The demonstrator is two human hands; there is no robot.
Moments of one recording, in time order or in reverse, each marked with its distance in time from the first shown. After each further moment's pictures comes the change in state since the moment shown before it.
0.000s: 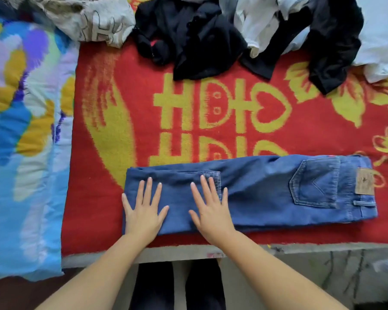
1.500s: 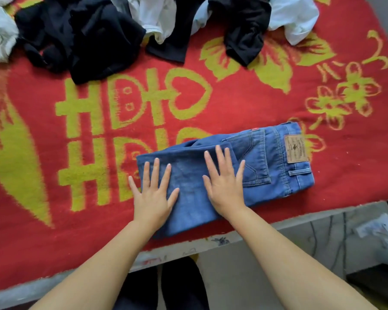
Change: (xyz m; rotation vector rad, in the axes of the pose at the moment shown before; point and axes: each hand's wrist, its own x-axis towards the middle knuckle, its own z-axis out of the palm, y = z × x) left_hand 0.051 0.229 0.015 -0.013 0.166 0.223; right_hand -0.048 0.226 -0.016 0.124 0.391 0.314
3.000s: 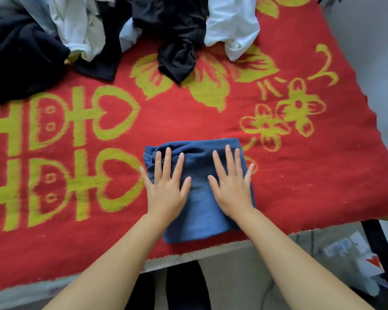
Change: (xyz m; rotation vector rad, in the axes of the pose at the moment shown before) left_hand 0.099 0.269 0.018 -0.084 0.145 -0.017; right_hand 0.037 0.249 -0.077 0.087 -0.053 0.013
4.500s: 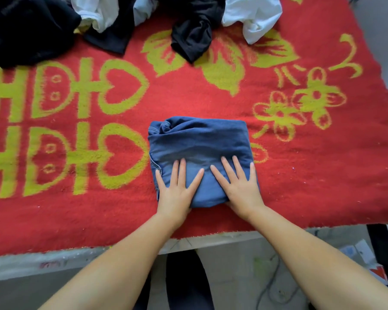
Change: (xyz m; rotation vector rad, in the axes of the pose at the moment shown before) left_hand -0.049 -0.007 0.064 0.324 -0.270 0.114; right_hand -0.023 0.035 0.035 -0.492 -0.194 -0.324
